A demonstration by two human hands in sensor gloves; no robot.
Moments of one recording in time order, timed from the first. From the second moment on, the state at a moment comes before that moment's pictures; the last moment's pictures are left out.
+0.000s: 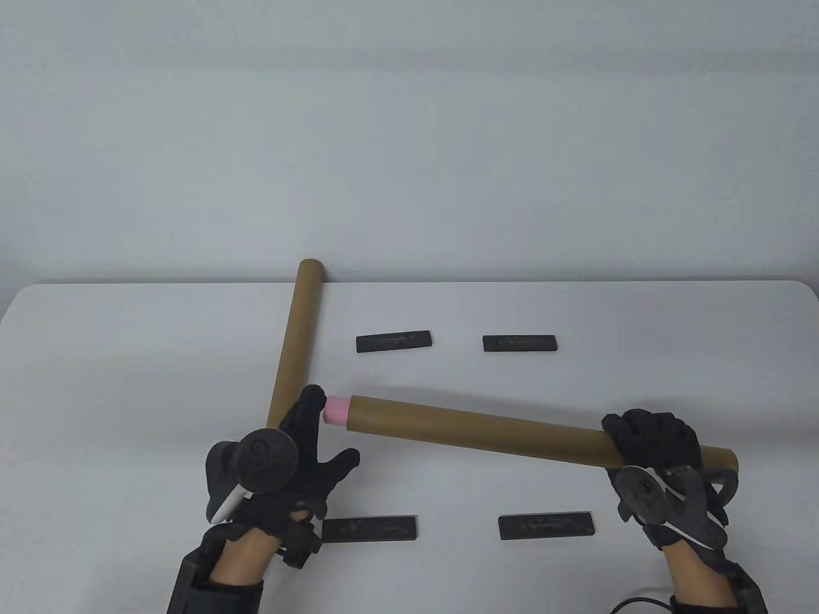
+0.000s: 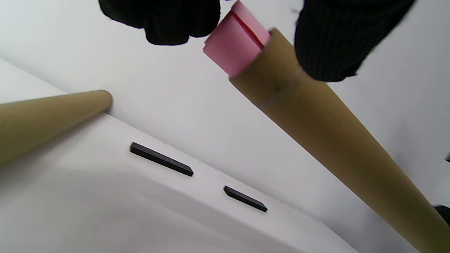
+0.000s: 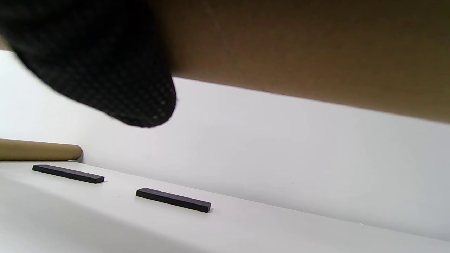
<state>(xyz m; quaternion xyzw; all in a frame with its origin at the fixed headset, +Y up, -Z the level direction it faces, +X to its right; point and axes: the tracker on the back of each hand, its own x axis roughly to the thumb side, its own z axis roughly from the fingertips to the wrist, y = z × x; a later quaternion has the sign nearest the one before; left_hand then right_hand) -0.191 -0.660 -0.321 0.04 -0.17 0.28 0.94 0.285 -0.669 -0.306 -0.08 0.23 -0.97 0.06</state>
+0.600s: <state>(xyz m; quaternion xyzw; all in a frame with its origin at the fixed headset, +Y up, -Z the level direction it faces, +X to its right) -0.266 -0.655 -0.337 0.04 0.03 0.10 0.99 0.284 -0.669 -0.307 -0.08 0.22 -0.97 0.06</state>
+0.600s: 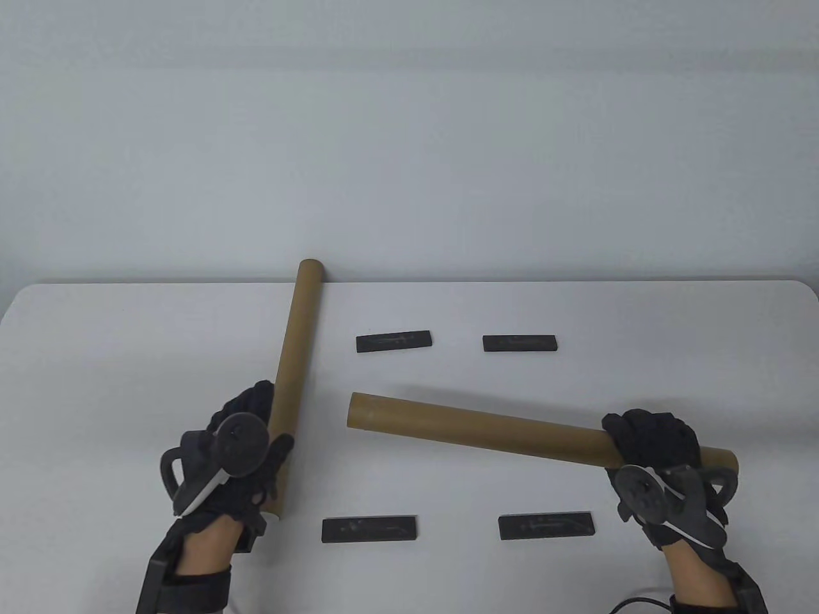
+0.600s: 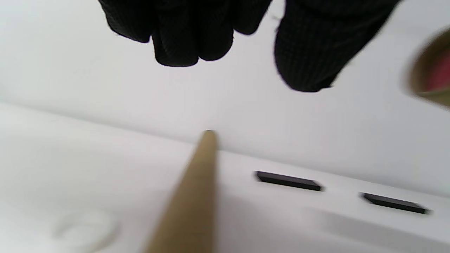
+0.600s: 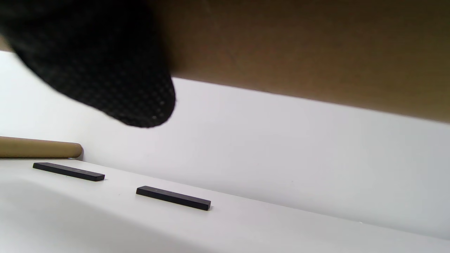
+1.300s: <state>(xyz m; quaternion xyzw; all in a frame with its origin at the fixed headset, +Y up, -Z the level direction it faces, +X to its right) -0.313 -0.765 -0.396 -0.22 0.08 0.01 0.97 0.279 -0.670 -0.309 -0.09 0.20 -0.97 0.09</state>
